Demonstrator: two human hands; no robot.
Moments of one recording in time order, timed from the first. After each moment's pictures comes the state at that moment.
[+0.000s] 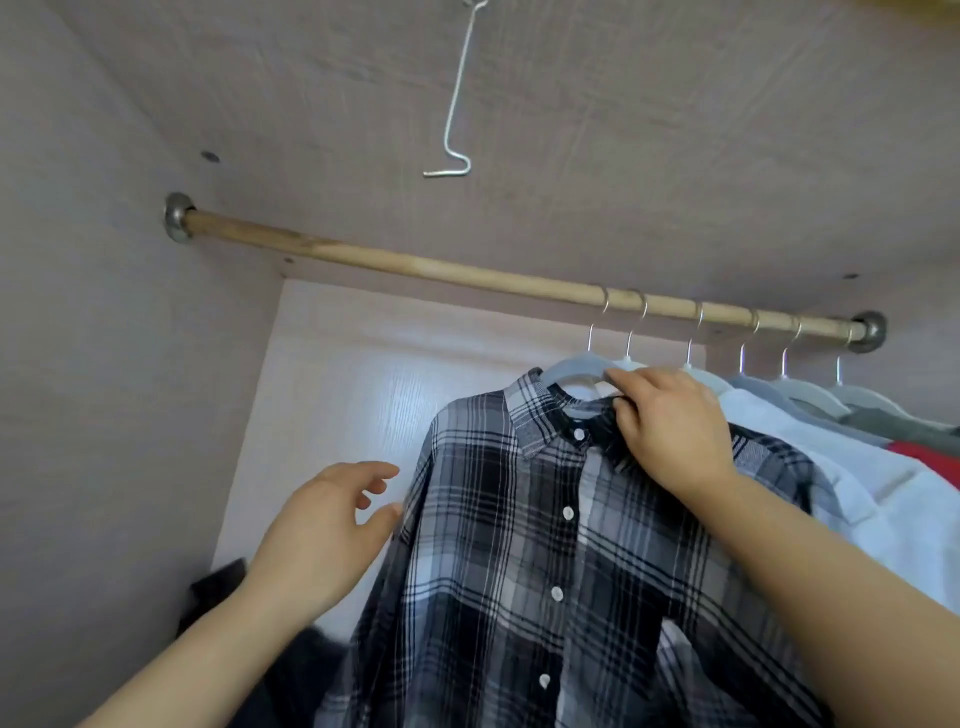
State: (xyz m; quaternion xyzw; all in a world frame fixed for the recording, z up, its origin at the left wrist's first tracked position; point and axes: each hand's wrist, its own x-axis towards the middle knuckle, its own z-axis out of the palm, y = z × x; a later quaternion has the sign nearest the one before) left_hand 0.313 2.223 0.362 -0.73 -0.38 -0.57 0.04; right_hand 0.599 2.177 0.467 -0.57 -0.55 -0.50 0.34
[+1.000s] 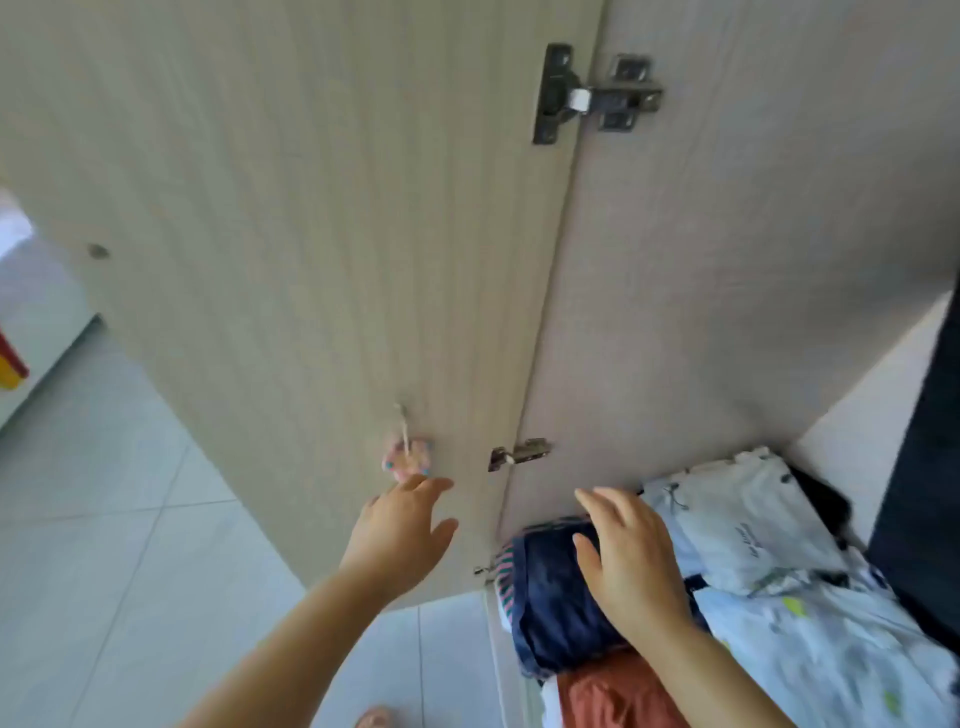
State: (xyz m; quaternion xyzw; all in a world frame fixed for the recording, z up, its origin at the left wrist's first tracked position) left_hand 0.243 1.846 -0.043 -0.28 -0.94 -0.20 -0.09; right_hand 0.360 2.051 -0.073 -0.13 -0.97 0.07 0.22
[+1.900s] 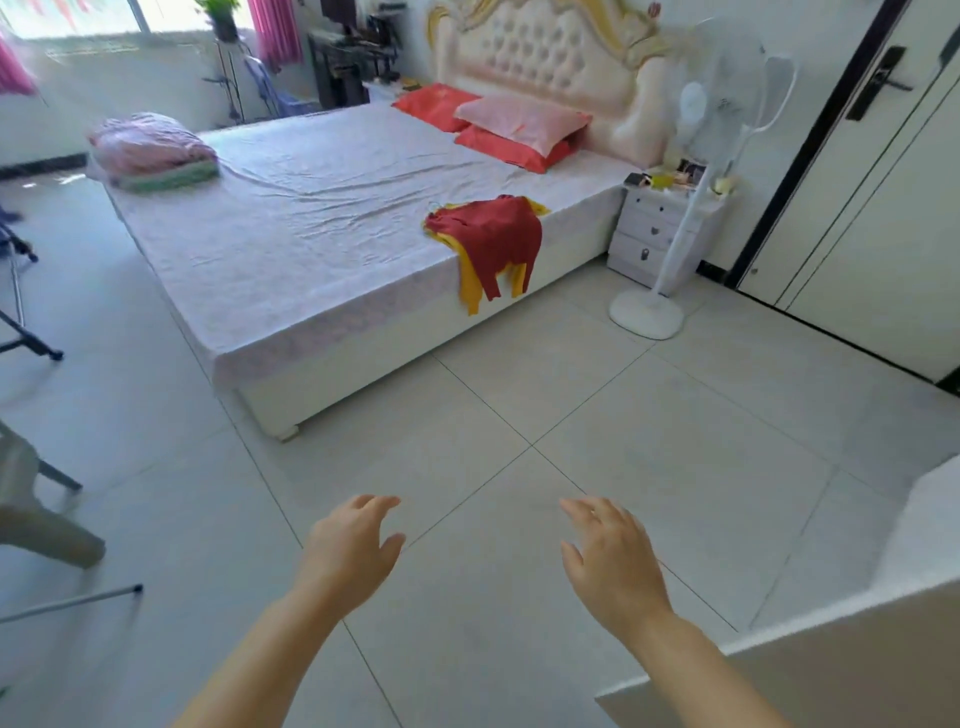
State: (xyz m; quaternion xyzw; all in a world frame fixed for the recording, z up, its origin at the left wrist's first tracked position) left_hand 0.249 1.343 -0.082 0.31 -0.93 -0.18 -0.05; right_hand 0.101 1.567 -0.109 0.40 -0.90 0.16 0.08
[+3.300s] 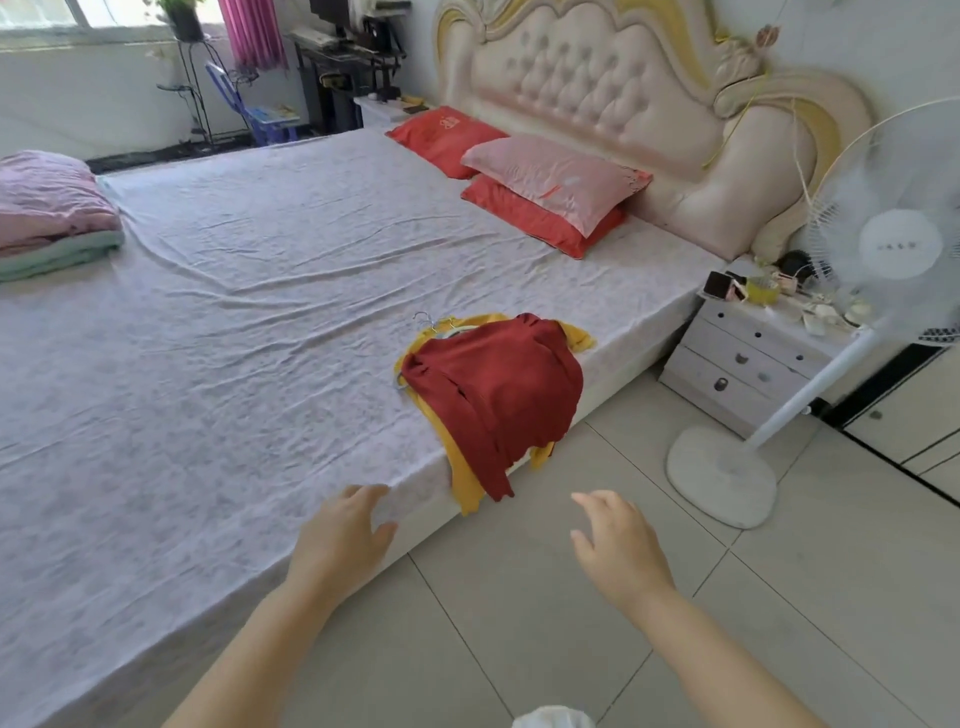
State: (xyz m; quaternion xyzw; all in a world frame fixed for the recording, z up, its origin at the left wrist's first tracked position) left_hand -0.460 0.826 -0.084 0.36 -0.90 -0.23 -0.04; right_hand -0.631 1.049 -0.098 0.34 -0.93 0.11 -0.12
